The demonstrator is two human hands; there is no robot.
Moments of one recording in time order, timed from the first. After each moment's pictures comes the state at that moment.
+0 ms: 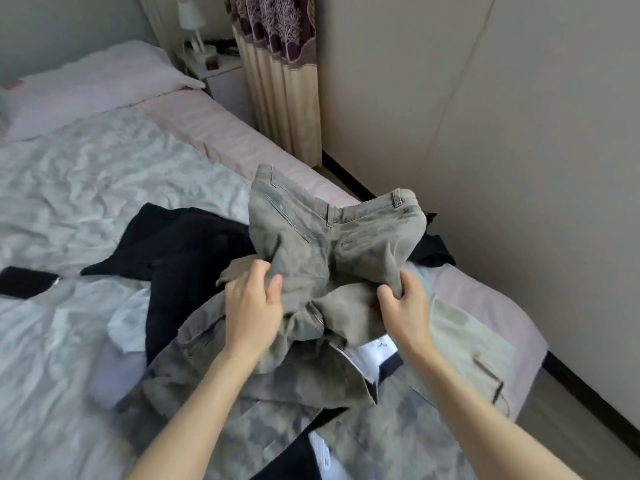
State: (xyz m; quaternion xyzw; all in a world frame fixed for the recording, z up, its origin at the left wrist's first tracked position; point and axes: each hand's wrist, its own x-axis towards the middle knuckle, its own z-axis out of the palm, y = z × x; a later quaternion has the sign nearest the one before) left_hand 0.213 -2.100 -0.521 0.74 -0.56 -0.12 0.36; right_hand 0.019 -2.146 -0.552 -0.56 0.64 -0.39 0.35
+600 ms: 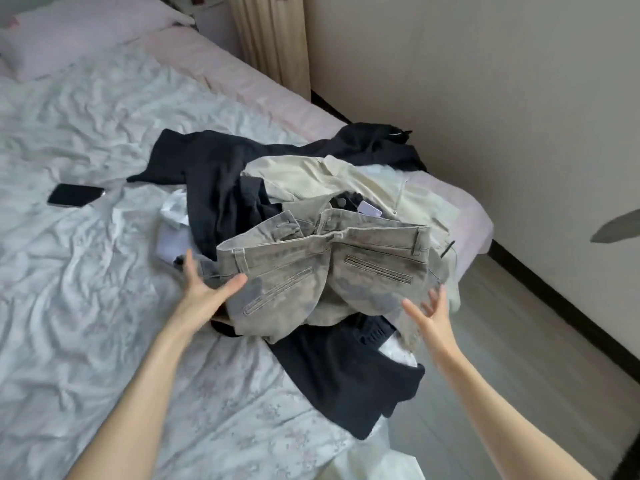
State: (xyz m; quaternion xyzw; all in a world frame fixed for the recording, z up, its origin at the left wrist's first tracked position) left_hand 0.272 -1.836 -0.489 0.78 -0.32 -0.43 0.32; right_hand -0.080 -1.846 -0.546 -0.35 0.69 -0.32 0.55
